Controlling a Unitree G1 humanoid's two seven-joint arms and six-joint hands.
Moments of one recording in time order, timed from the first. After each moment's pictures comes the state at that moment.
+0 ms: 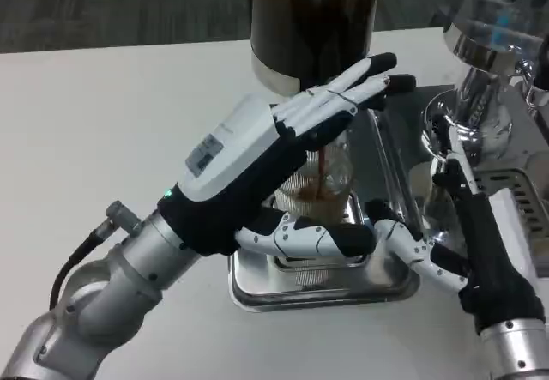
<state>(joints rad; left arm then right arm) -0.31 0.38 -0.22 0.37 0.40 -0.98 -0.05 0.13 -0.22 0.17 0.08 -0.30 -0.36 -0.25</state>
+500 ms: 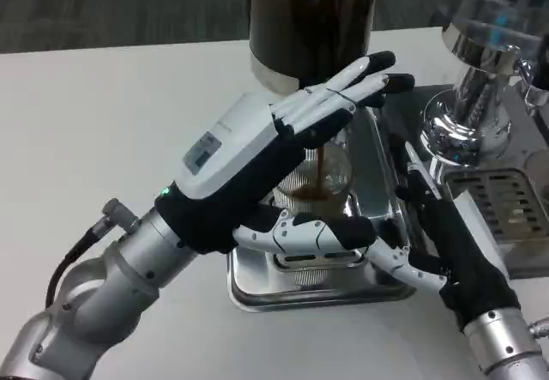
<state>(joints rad) -0.31 0.39 -0.22 0.35 0.39 -0.97 -0.06 0.03 -0.21 0.15 0.27 -0.19 -0.43 -0.04</state>
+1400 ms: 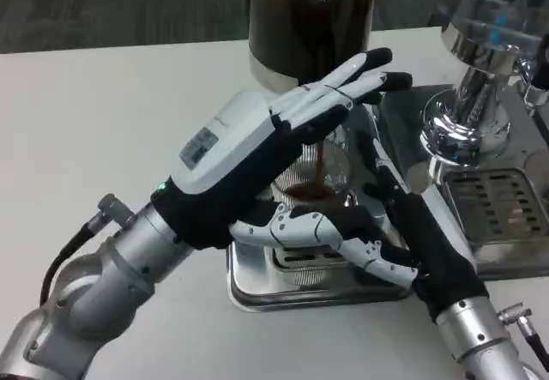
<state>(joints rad) -0.31 0.40 -0.21 0.34 0.38 -0.95 -0.07 -0.05 -0.16 0.16 0.39 -0.21 -0.49 -0.01</state>
